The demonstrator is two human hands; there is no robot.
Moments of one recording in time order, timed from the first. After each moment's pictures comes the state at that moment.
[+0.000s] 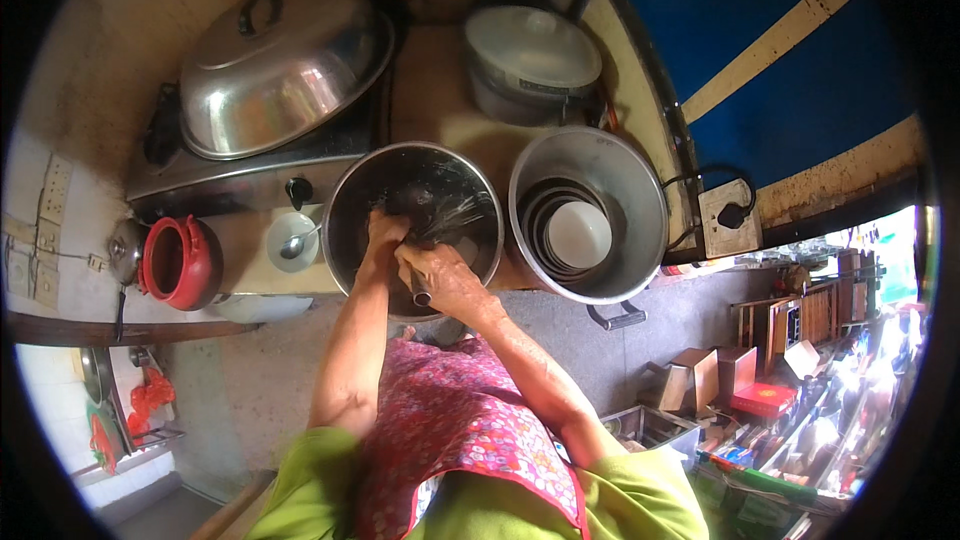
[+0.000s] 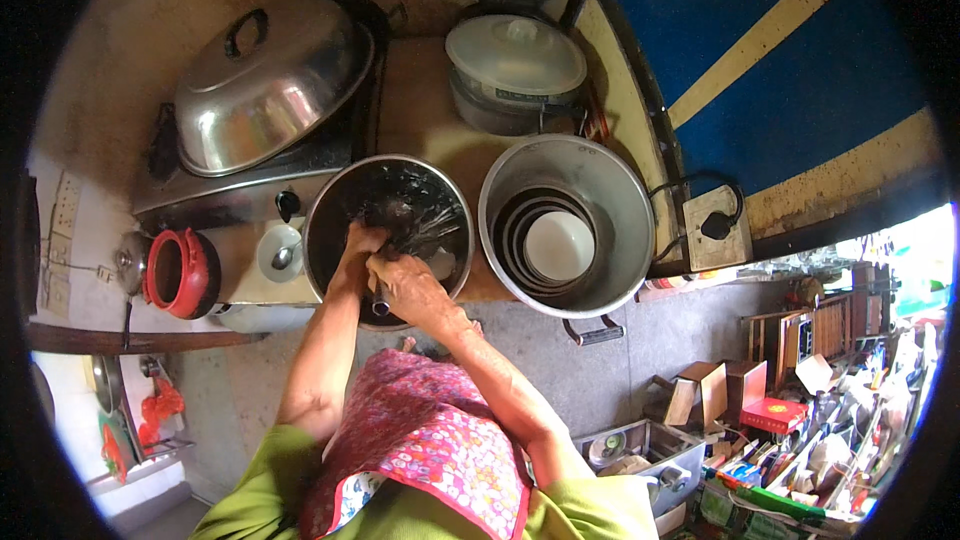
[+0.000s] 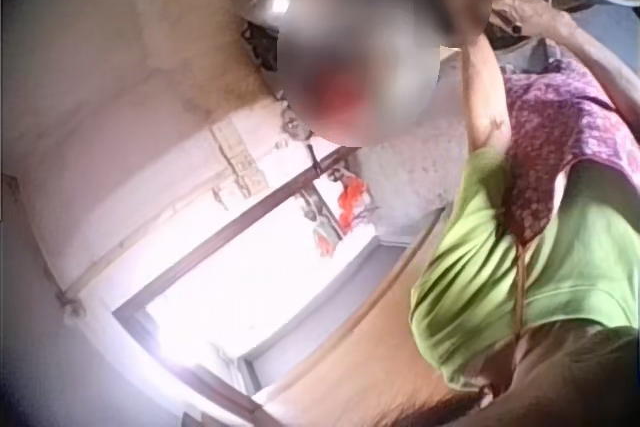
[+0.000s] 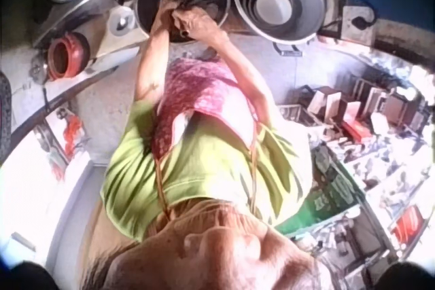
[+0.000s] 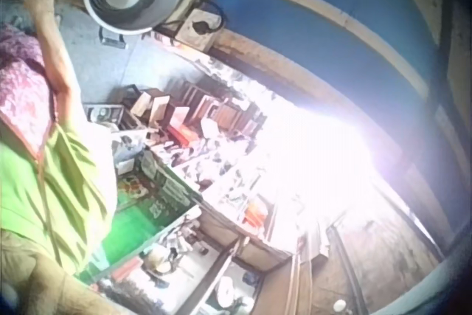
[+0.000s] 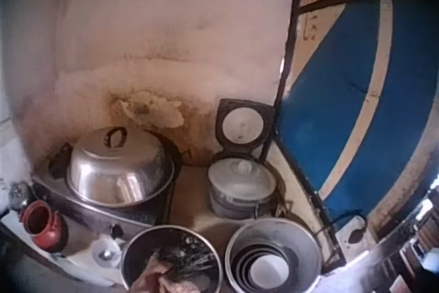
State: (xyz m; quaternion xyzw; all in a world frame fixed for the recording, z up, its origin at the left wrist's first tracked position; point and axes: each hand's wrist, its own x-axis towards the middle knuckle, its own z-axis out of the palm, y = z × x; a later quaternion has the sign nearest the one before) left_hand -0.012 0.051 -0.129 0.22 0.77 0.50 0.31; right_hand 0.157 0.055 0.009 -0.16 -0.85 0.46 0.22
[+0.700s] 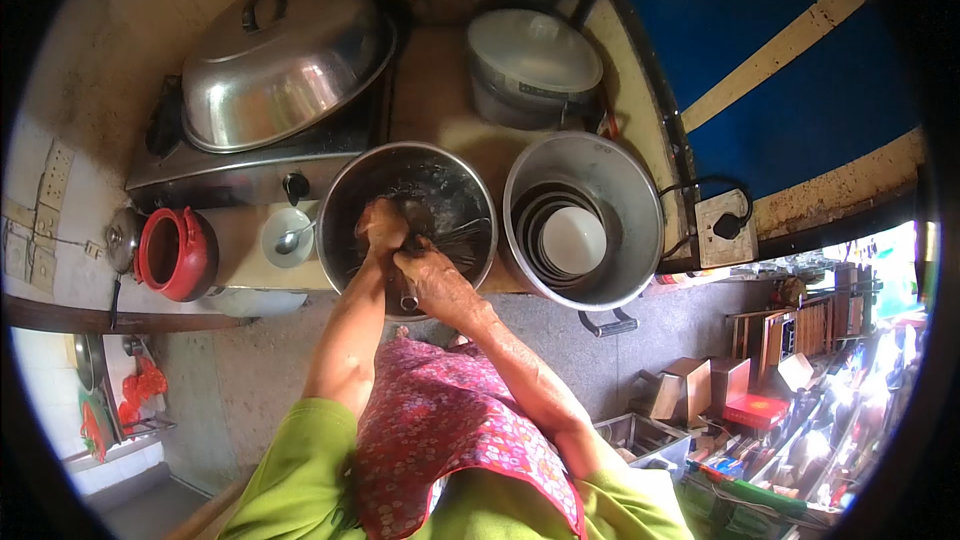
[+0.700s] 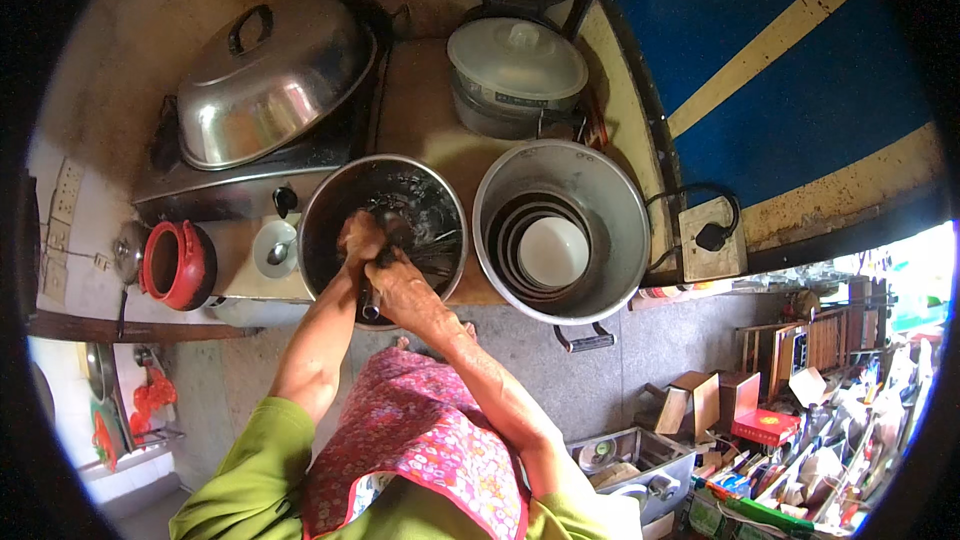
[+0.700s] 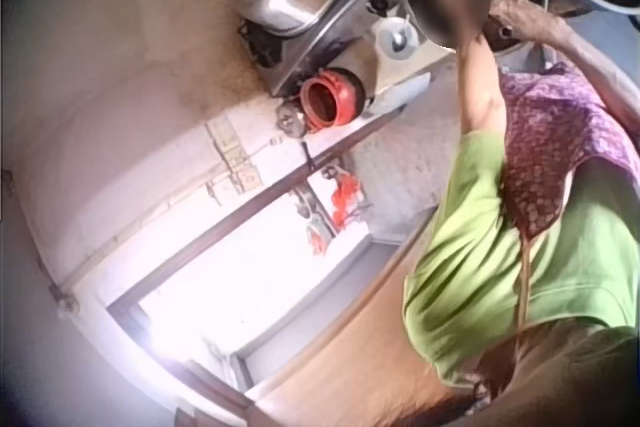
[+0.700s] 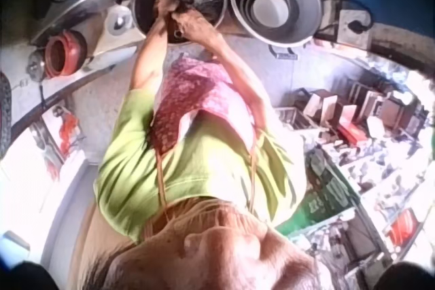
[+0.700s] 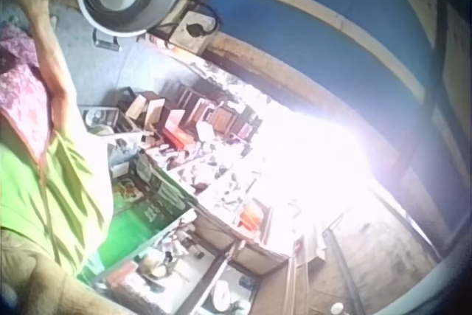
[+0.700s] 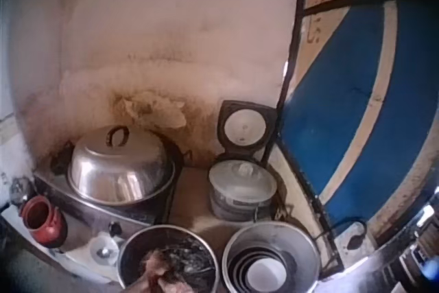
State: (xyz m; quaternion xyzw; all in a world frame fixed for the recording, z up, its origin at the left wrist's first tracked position) left_hand -0.007 0.061 -0.127 0.38 0.89 0.23 0.08; right_hand 0.158 0.059 -0.010 -0.12 -0.91 0.34 0.19
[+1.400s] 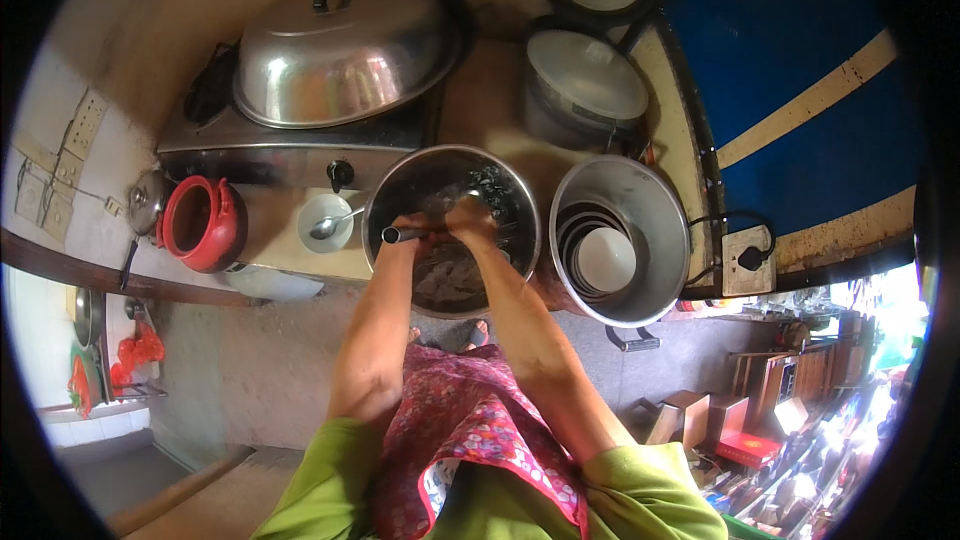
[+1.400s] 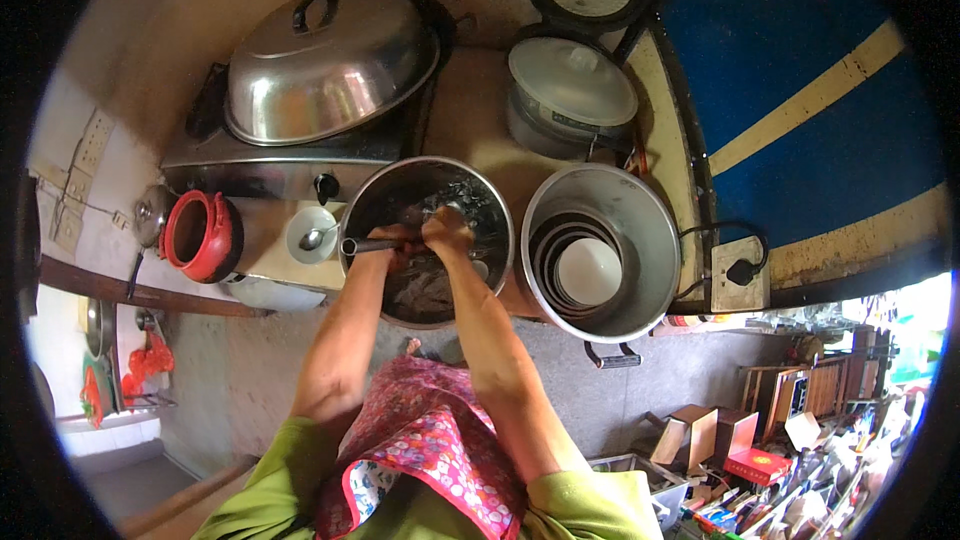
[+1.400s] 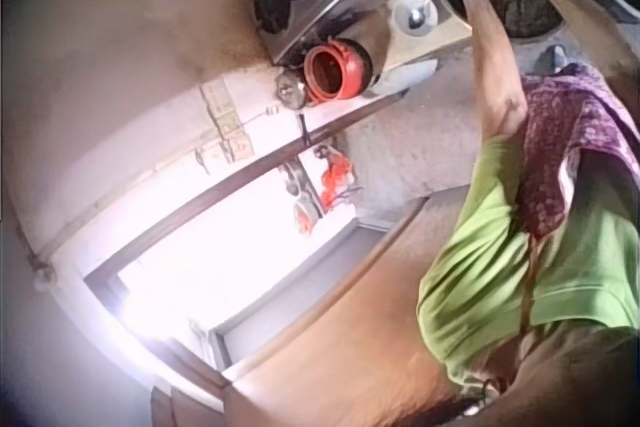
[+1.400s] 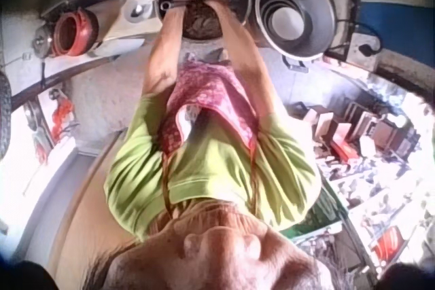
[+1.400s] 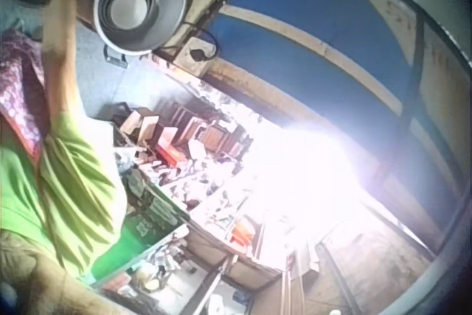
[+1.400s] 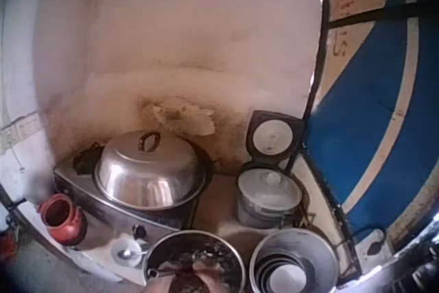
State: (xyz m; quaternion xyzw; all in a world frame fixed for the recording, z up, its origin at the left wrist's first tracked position) left_hand -0.028 0.037 -0.108 -0.11 0.59 0.56 0.58; right_hand 0.075 0.125 -0.092 -0.43 -0.84 0.33 0.05
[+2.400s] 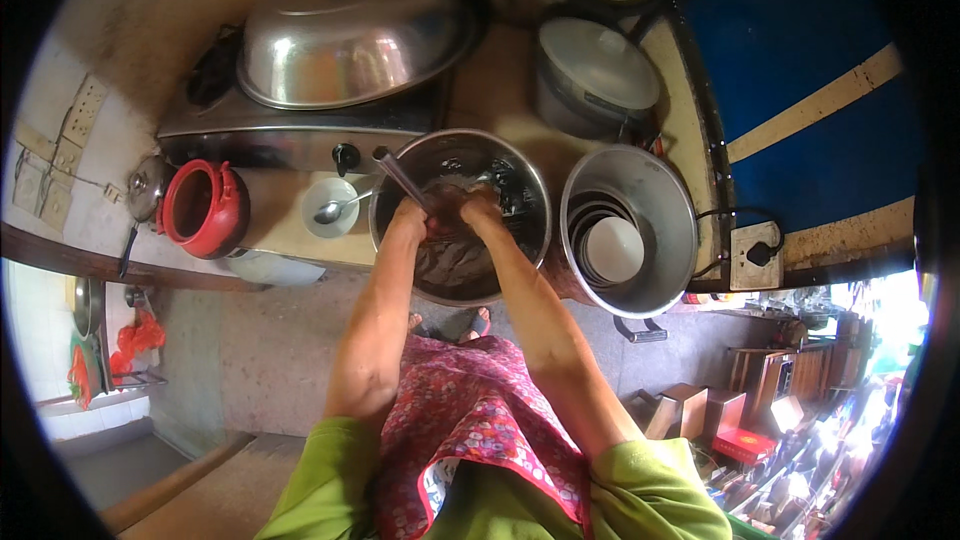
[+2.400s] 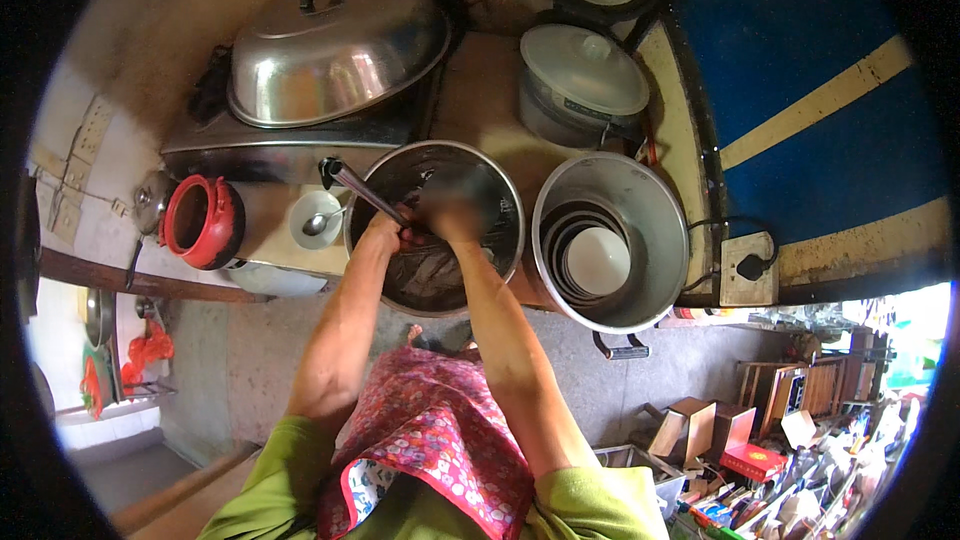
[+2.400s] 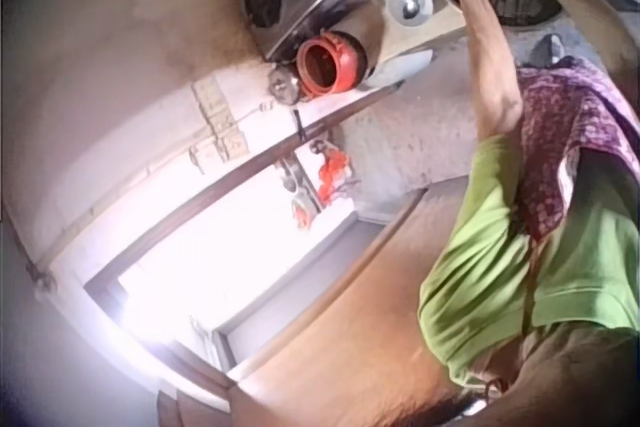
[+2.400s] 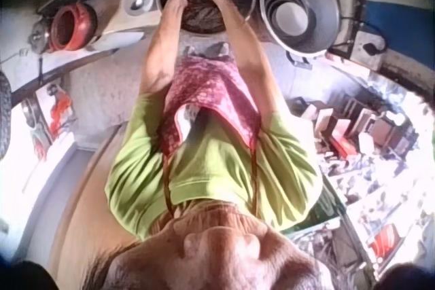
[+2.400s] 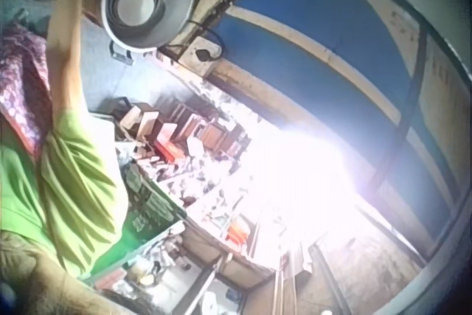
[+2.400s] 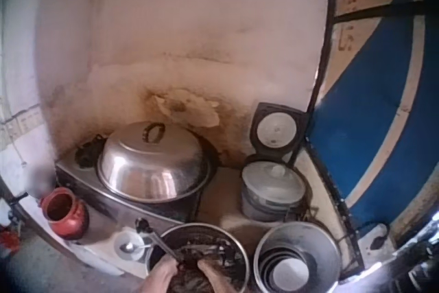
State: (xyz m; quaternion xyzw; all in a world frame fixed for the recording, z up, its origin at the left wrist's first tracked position) left_hand -0.025 0.030 -0.083 -0.06 0.60 0.58 0.54; right_hand 0.077 0.114 -0.076 -0.36 -0.88 0.29 0.11
